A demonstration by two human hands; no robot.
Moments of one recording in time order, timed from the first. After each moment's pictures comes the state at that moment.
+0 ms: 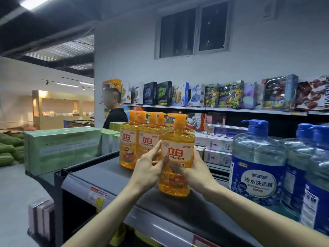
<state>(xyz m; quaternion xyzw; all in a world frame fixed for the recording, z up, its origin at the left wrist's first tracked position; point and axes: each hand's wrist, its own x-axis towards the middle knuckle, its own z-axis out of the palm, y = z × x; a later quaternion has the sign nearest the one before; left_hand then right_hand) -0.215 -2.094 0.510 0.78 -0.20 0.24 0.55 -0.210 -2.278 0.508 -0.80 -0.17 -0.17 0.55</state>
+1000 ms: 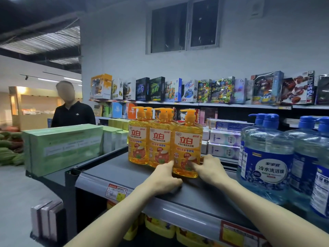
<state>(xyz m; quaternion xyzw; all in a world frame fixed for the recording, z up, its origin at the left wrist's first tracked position) -0.202 -2.068 0.485 0.90 -0.23 0.05 0.36 -0.186 -2.271 0.493 -0.93 -0.01 -0.20 0.30</state>
